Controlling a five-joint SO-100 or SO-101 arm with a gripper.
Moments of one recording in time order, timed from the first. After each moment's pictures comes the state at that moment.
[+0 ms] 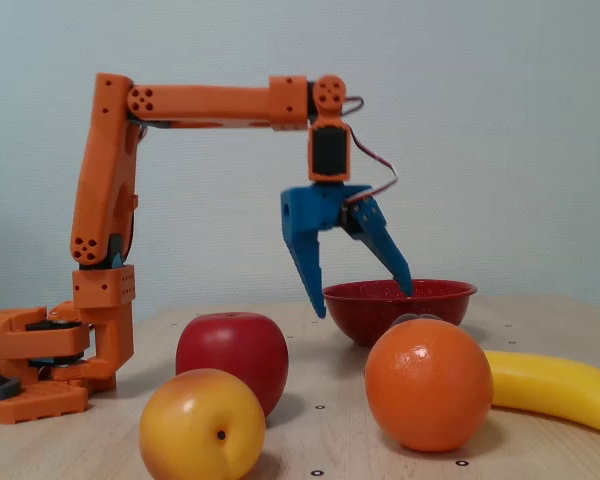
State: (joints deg) arm -1.7 77.3 72.2 90.8 -11.8
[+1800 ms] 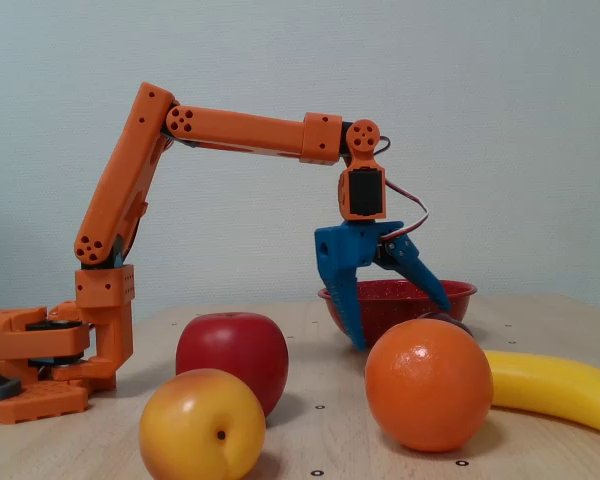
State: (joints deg) arm -5.2 65.3 67.2 81.2 -14.6
